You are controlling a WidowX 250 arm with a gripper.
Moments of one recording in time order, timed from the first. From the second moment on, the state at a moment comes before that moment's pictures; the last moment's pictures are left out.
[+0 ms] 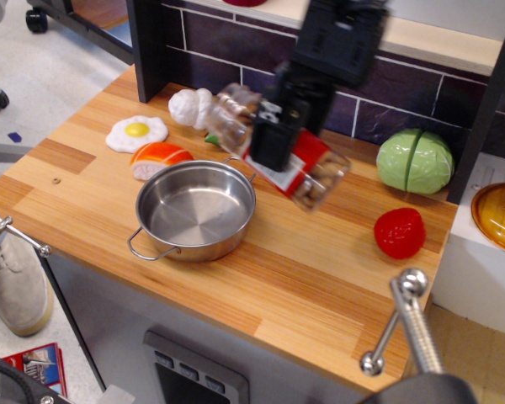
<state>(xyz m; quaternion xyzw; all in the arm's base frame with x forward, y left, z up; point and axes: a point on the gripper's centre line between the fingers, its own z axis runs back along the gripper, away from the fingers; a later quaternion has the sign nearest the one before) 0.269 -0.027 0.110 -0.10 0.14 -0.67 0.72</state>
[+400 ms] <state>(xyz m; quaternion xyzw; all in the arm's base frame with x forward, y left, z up) 0.259 -0.002 0.122 -0.11 0.05 -0.64 0.76</state>
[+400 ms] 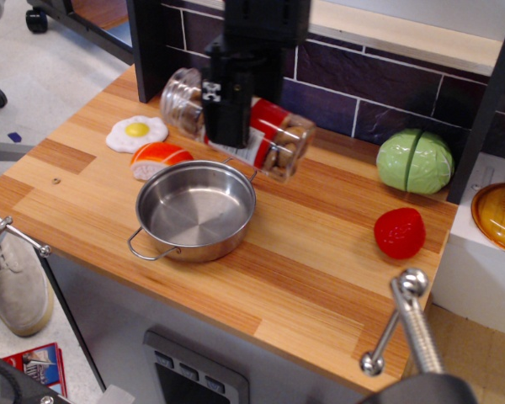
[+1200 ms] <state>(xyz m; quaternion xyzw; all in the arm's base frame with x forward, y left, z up) 0.258 -0.002 0.126 -0.15 -0.07 -0.53 0.83</state>
